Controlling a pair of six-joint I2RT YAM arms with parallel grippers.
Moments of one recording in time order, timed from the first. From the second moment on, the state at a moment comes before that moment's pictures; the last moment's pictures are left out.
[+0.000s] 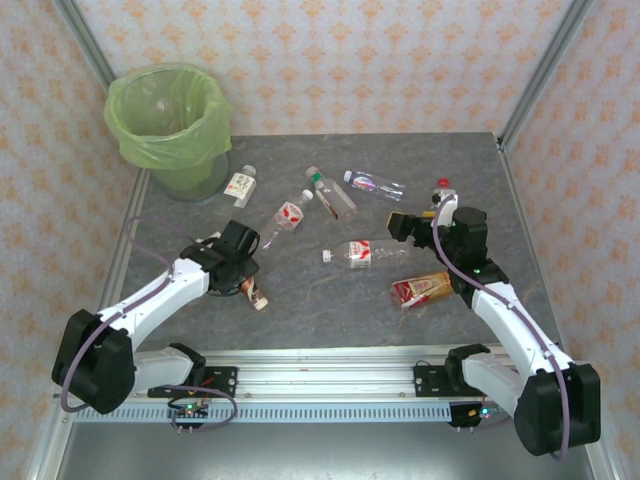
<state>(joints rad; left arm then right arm) -0.42 1.22 0.76 -0.75 -0.23 -1.11 0.17 0.98 0.59 0.01 -0.30 0.33</state>
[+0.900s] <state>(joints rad) -0.42 1.35 1.30 -0.75 -0.36 -0.78 0.38 1.12 0.73 0.11 -0.25 0.39</state>
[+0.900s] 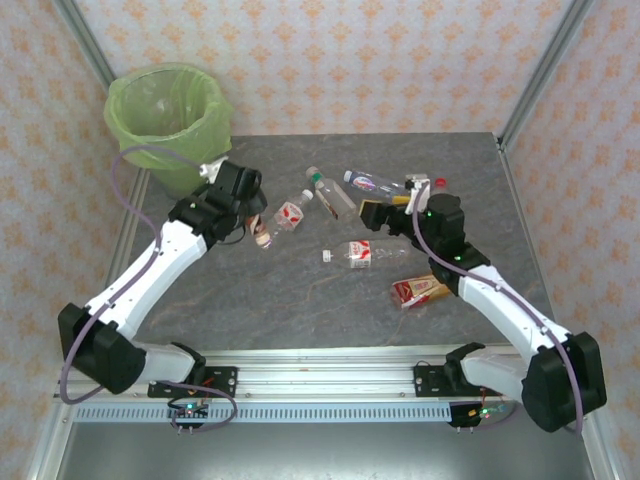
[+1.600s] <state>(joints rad) -0.18 1.59 1.71 -0.63 -0.27 -0.40 0.51 1.21 0.81 0.13 -0.18 0.33</state>
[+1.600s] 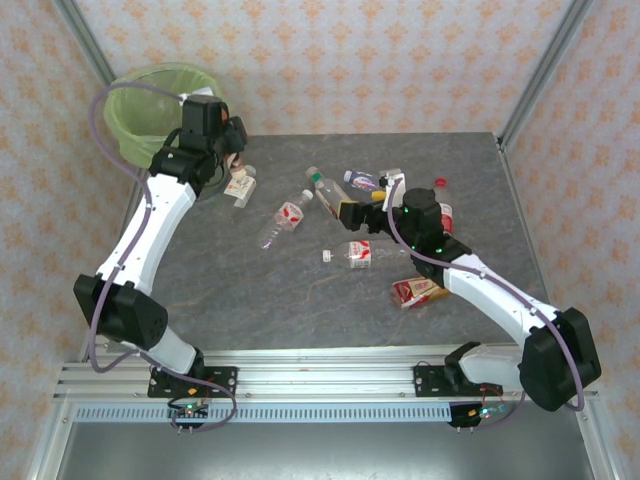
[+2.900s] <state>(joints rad) 0.17 2.34 2.65 -0.91 -0.13 -0.66 0.51 1.04 0.72 0.09 0.01 0.30</state>
